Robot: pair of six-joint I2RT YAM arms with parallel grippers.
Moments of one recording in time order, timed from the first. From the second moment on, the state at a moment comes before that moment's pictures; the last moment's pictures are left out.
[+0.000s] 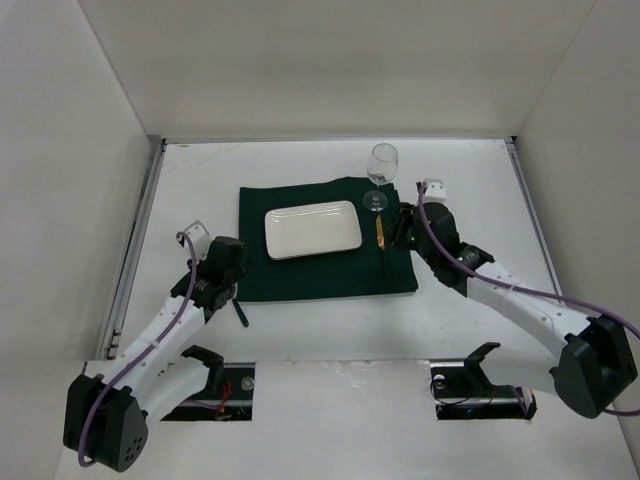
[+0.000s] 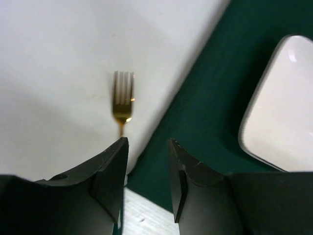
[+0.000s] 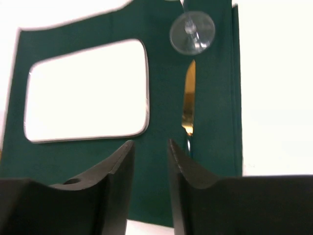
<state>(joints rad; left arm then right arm) -0.39 0.89 0.53 -0.48 -0.57 -0.86 0.58 1.18 0.78 -0.09 0.26 0.51</state>
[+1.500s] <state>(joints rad) -0.60 1.01 0.47 -0.77 -0.48 -1.17 0.69 1.16 0.61 0.13 0.30 0.55</state>
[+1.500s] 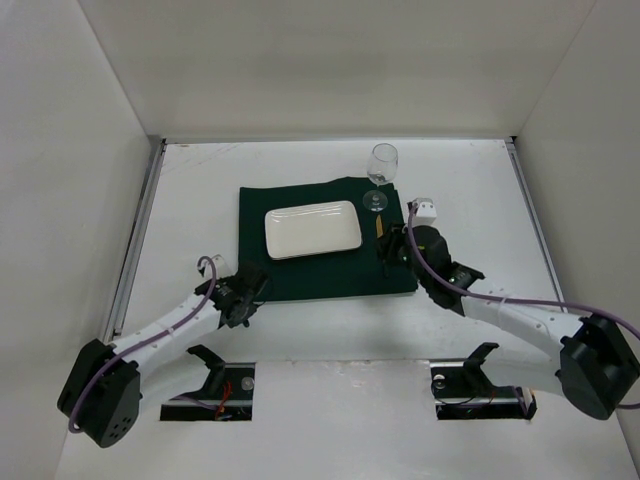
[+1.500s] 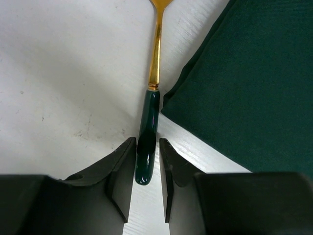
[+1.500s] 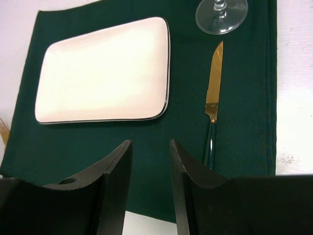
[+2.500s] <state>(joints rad) -0.73 0.98 0.72 -0.83 -0.61 -0.93 0.66 1.09 0.59 0.14 0.30 0.57</state>
